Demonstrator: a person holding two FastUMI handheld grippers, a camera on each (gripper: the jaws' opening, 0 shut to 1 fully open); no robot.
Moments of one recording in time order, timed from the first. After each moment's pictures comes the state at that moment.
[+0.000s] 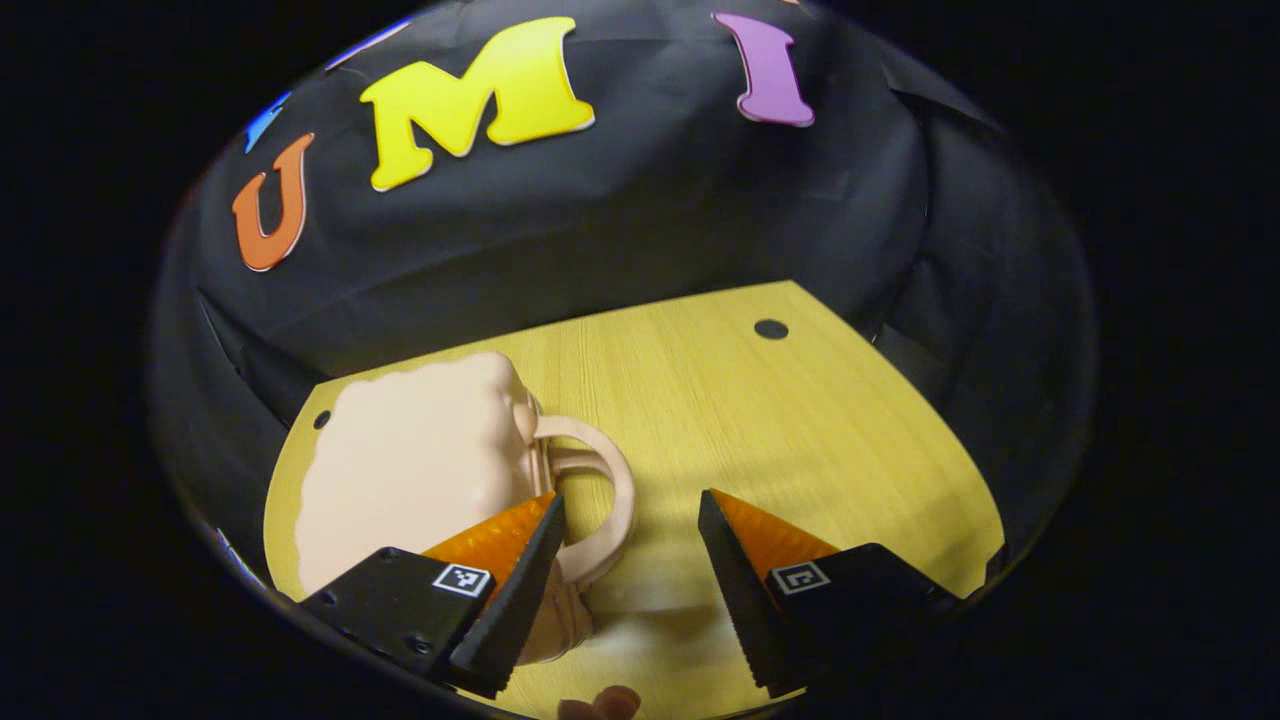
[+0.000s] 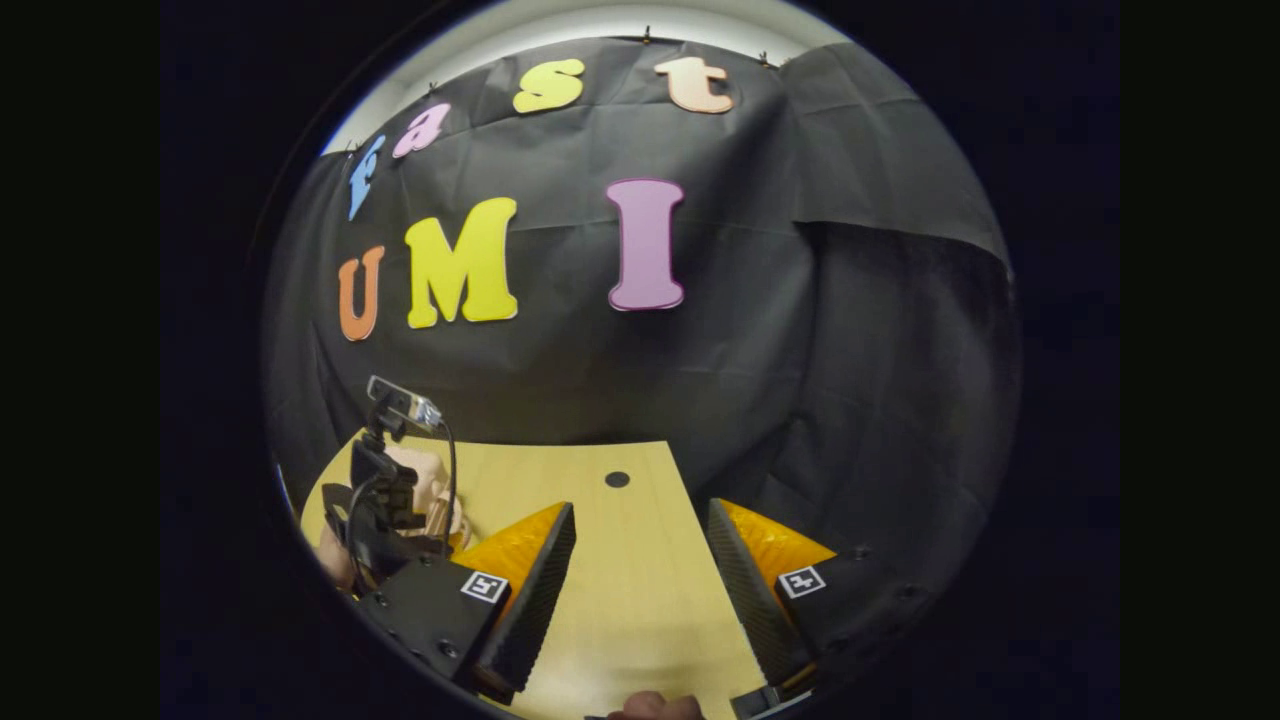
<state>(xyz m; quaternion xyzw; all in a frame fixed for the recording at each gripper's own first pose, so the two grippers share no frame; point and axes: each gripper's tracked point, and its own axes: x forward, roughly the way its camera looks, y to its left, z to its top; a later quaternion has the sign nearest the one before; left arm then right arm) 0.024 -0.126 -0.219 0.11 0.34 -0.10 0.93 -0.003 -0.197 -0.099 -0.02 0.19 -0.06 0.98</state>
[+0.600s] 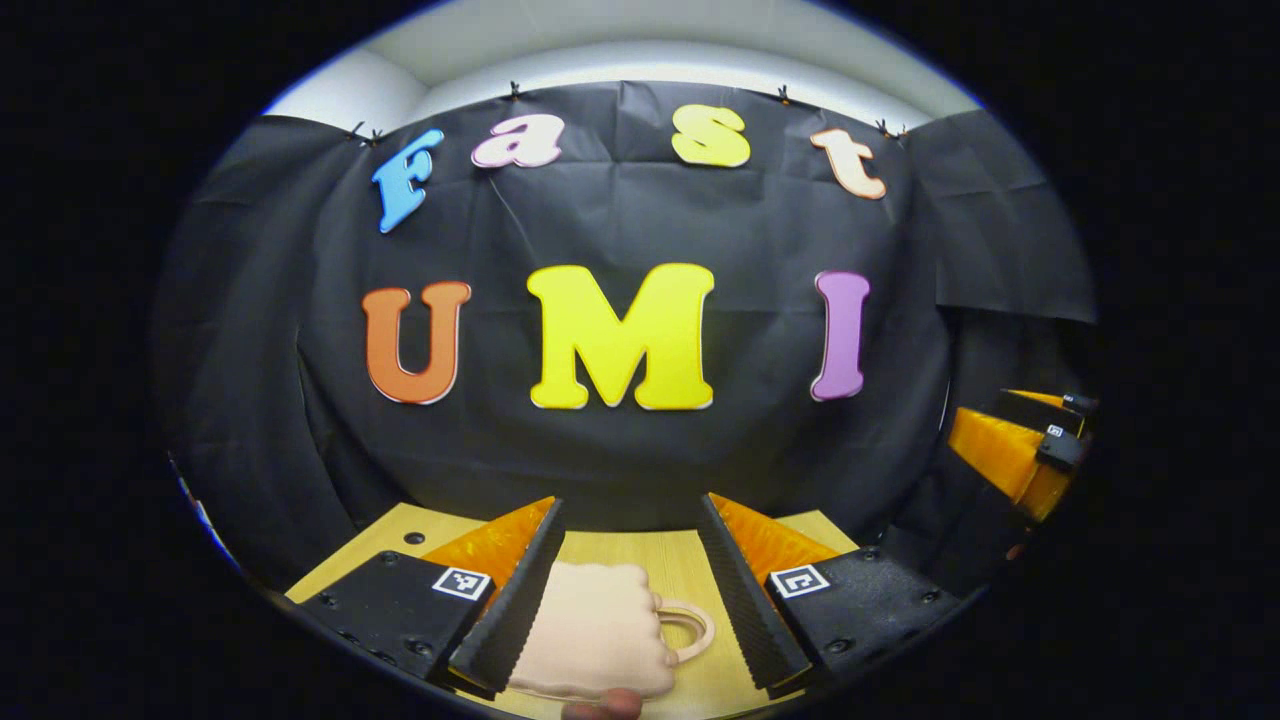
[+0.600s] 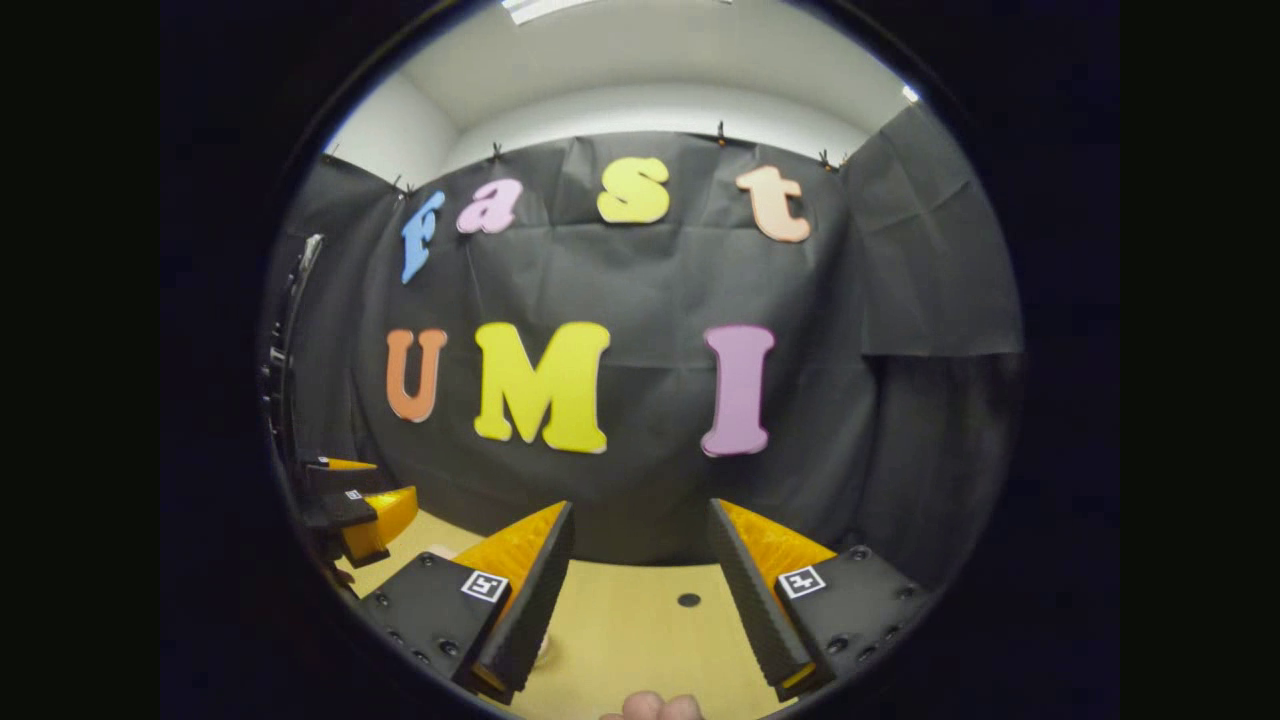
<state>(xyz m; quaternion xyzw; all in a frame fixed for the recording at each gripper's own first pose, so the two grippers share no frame) 0.014 -0.017 0.048 0.02 0.06 -0.04 1.00 0.042 -0.043 0.049 -0.03 0.01 0.02 1.00</state>
